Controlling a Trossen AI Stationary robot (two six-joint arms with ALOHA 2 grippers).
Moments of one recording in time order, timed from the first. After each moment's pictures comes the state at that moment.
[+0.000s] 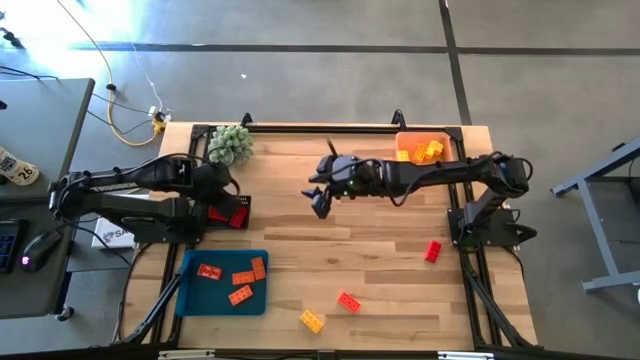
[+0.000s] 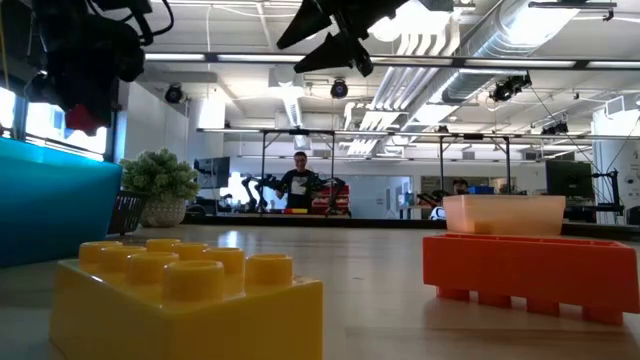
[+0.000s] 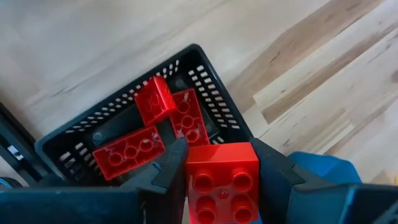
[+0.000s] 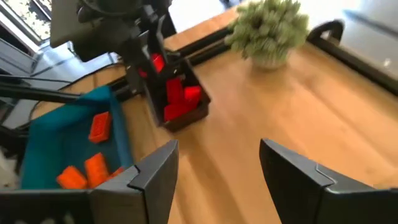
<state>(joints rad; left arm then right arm) 0.31 0.81 0.76 -1.17 -0.01 -0.81 -0.02 1.68 1.38 -0.21 0.17 0.40</state>
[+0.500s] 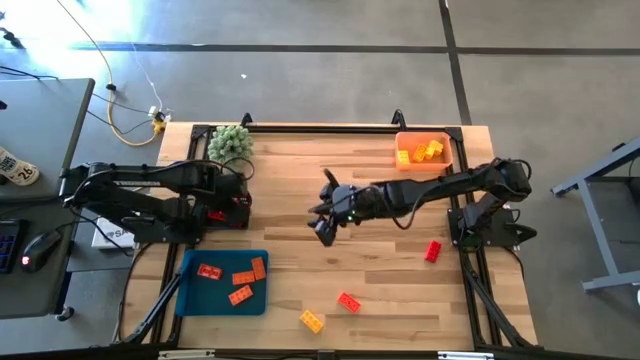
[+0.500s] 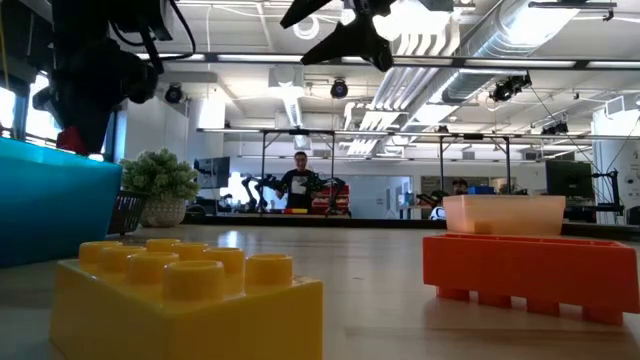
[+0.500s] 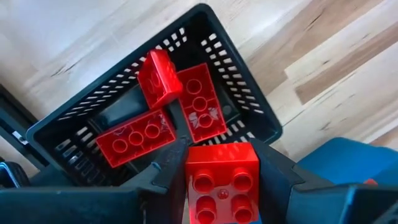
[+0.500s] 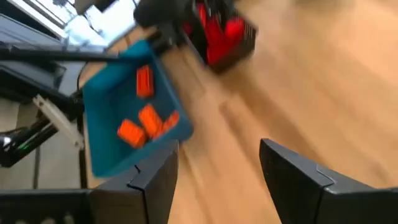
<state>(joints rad) 0.24 1.03 0.76 -1.16 -0.01 -0.82 0.13 1.68 1.38 -0.33 0.14 0.67</state>
